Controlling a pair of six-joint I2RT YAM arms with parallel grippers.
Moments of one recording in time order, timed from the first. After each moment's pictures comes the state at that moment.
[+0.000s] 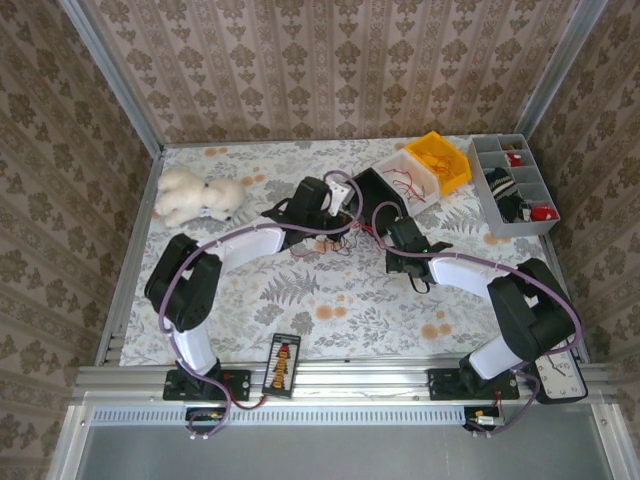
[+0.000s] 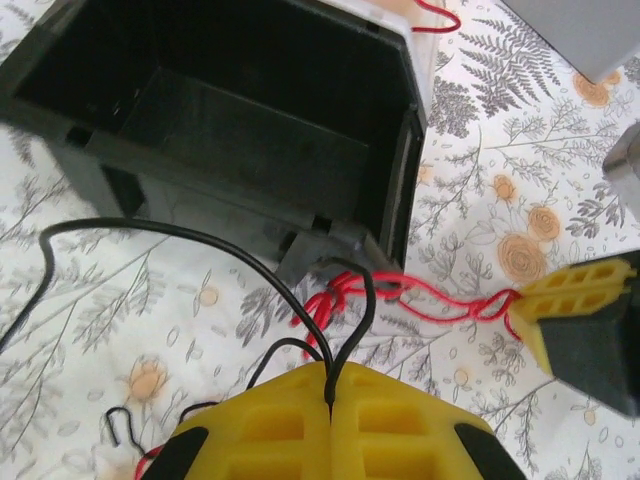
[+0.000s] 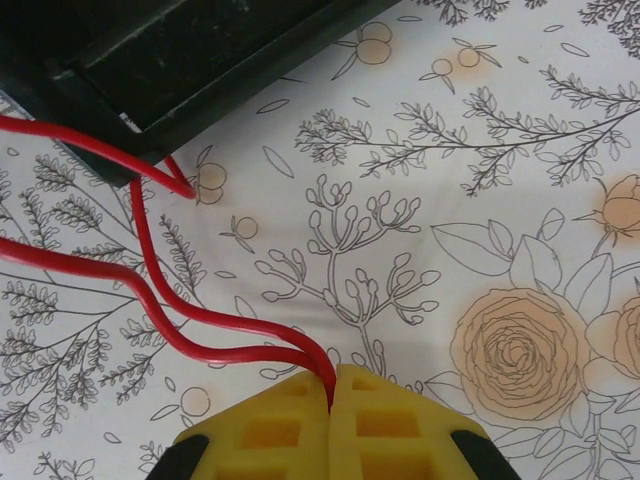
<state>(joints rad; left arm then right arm) -0.71 1.77 1.17 -0.08 0.25 -0.19 0.45 1.53 0.74 -0.23 0.23 0.42</state>
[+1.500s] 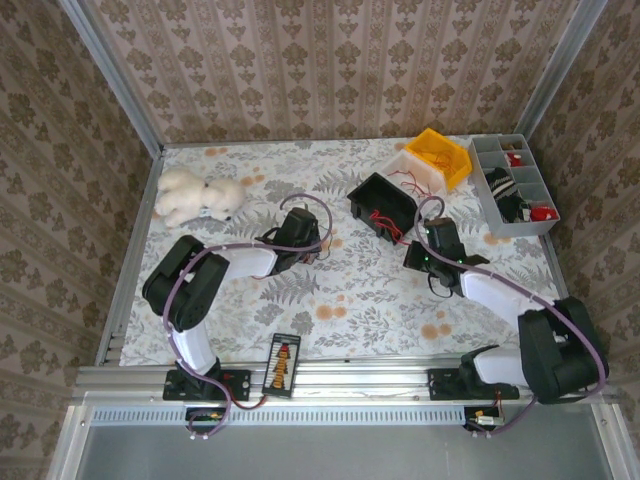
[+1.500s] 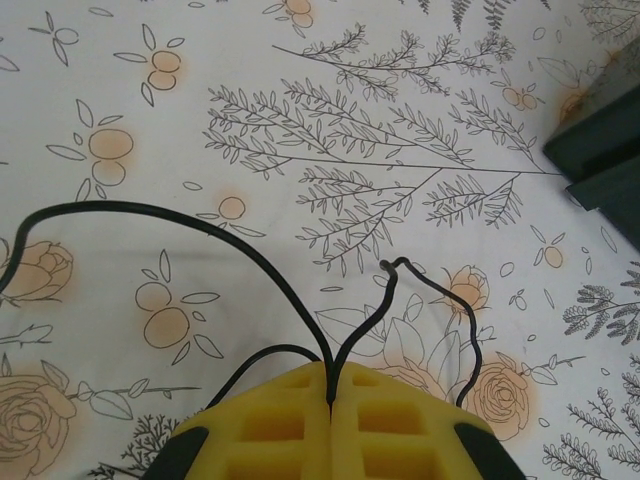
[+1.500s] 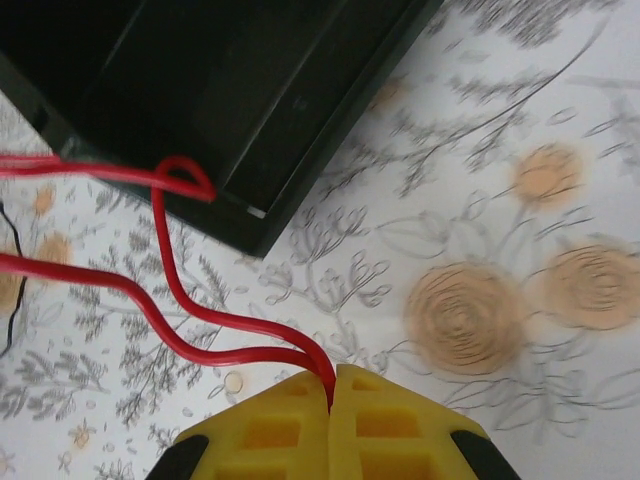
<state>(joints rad) -0.69 1.79 0.90 0.13 -0.20 -0.65 0.27 1.31 0.59 -0.12 -0.05 0.55</state>
